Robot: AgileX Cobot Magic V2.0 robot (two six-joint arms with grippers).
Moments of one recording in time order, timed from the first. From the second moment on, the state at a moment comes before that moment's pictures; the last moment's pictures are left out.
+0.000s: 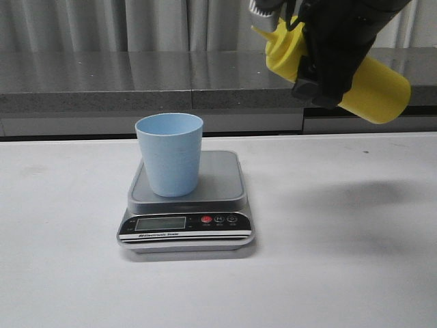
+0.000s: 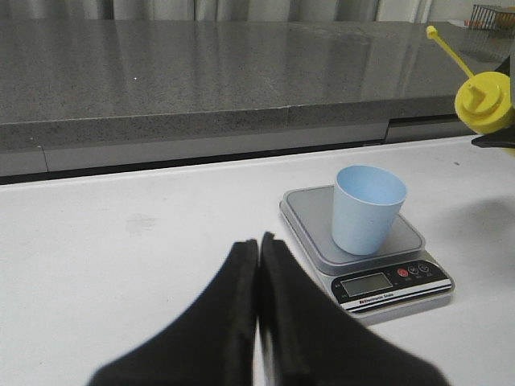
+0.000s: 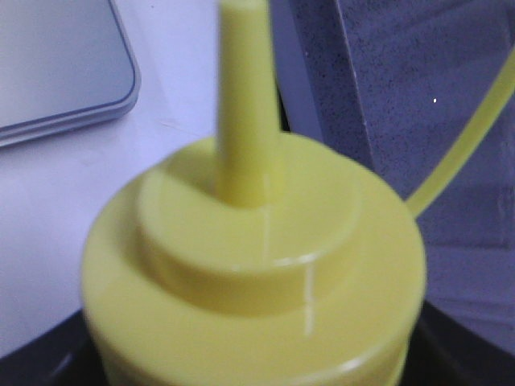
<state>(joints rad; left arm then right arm) -0.31 0.04 -0.45 0.05 0.67 -0.15 0.53 1.57 -1.07 -0.86 0.30 -0.12</state>
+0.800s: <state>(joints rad) -0.31 0.04 -0.45 0.05 0.67 -0.15 0.79 1.73 -1.21 -1.30 0.64 0.05</state>
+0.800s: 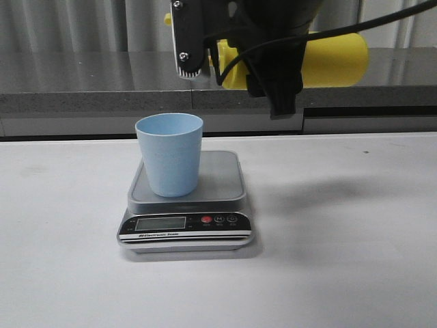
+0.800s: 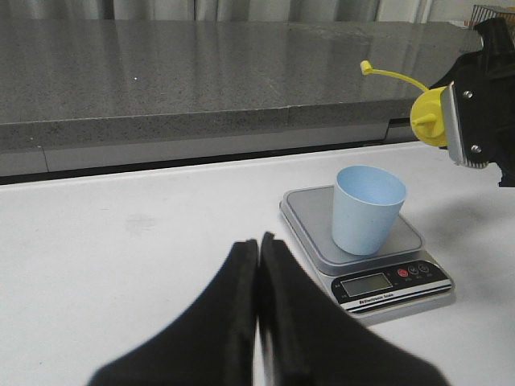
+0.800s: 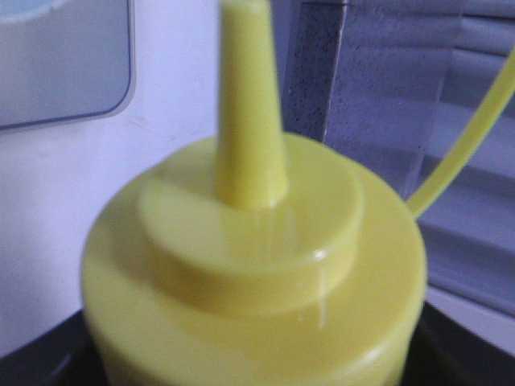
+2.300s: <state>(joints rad) -0.31 0.04 -0.45 0.05 0.67 -0.15 0.63 1.50 -1.08 -0.83 0.26 0.22</state>
